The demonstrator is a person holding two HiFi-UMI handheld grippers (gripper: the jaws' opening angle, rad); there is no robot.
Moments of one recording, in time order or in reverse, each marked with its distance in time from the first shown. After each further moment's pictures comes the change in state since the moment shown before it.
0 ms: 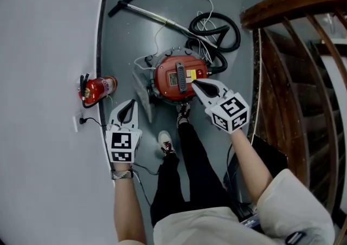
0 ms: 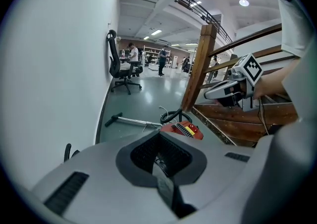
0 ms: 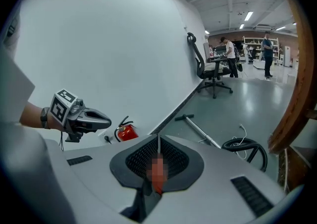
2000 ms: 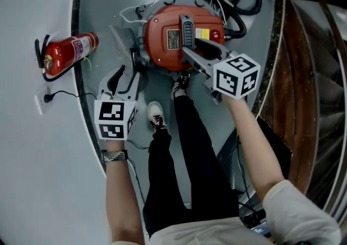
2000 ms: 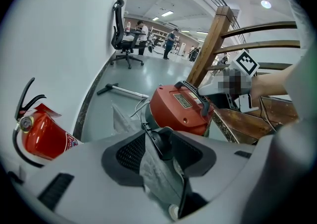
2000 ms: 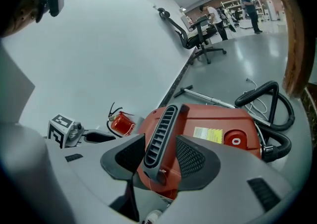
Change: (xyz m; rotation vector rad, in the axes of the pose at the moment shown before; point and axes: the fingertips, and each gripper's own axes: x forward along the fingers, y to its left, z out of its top) left arm 0.121 -0.022 -0.145 -0.142 0.183 -0.037; right arm 0.113 -0.055 -0.149 0.318 0.109 0.102
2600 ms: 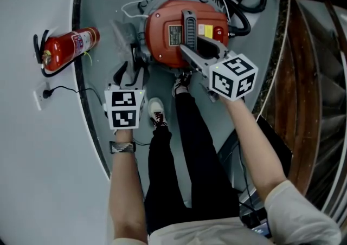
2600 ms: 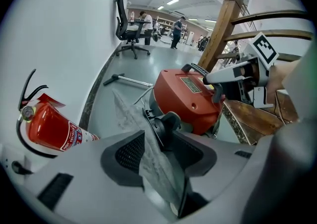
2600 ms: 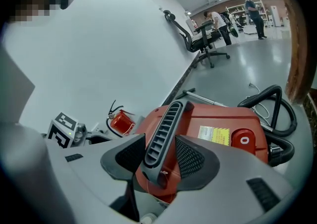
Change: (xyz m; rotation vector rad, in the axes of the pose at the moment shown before) left arm 0.028 0.003 -0.031 -0.017 0.127 0.107; right arm 0.011 0.005 -0.006 -0.061 -0.035 0.003
